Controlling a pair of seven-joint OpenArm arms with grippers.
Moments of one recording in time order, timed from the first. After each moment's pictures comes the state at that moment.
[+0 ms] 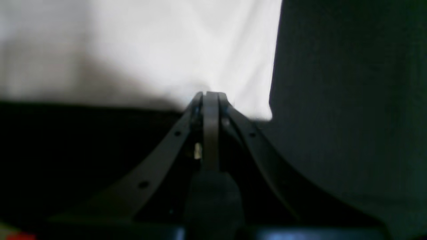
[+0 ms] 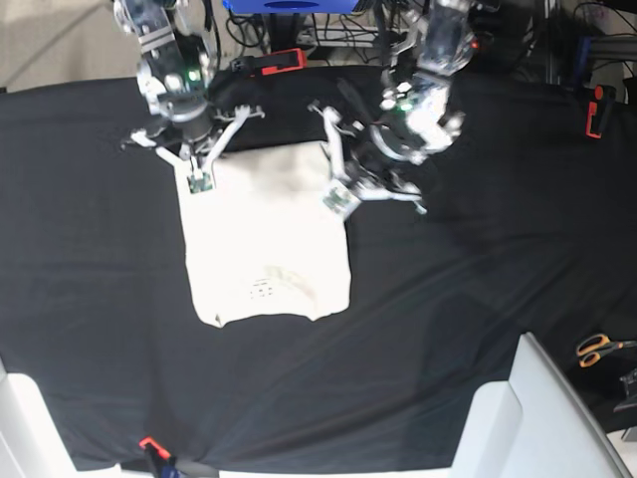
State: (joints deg) left arm 15.3 -3.3 9.8 97.3 15.3 -26.4 34.8; right arm -21.3 3.1 -16.1 93.0 -8.6 -9.6 -35.1
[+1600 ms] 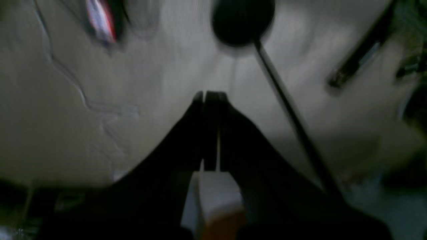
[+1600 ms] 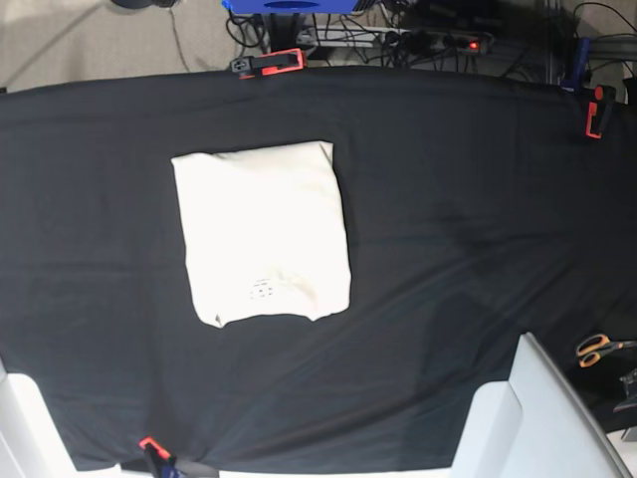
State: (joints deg) left arm 11.5 -8.3 1.1 0.6 10.4 -25.6 -19.0; right arm -11.1 2.1 -20.1 2.7 3.5 -8.9 7.0
